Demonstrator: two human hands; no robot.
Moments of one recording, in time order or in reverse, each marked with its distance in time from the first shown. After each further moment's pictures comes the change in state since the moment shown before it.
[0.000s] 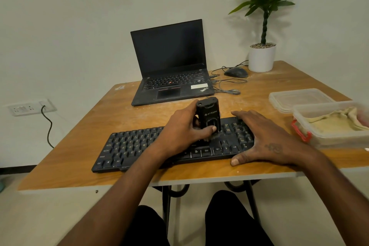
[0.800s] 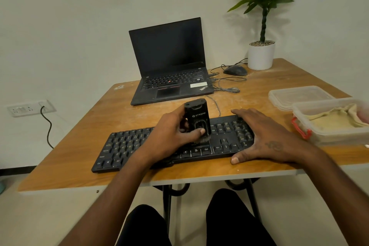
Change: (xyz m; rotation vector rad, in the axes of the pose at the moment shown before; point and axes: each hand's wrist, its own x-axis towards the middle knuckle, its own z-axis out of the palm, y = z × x) left_hand -0.022 -0.005 -0.017 -0.079 -0.031 -0.068; right_hand -0.001 -0.001 -0.002 0.001 -0.002 -0.017
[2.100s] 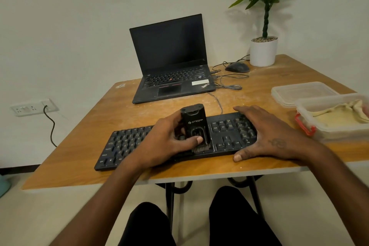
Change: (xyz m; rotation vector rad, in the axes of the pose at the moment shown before) left_hand -0.023 -0.004 -0.010 -0.125 -0.084 -0.021; right_hand -0.001 0.000 0.000 0.019 -0.001 0.009
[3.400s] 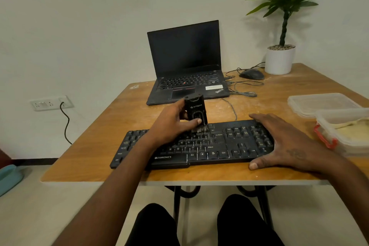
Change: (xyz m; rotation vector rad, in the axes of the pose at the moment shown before) left_hand 0.038 -0.032 -0.032 0.151 0.151 -0.033; right_hand -0.001 -0.005 -0.002 -0.002 0.010 0.003
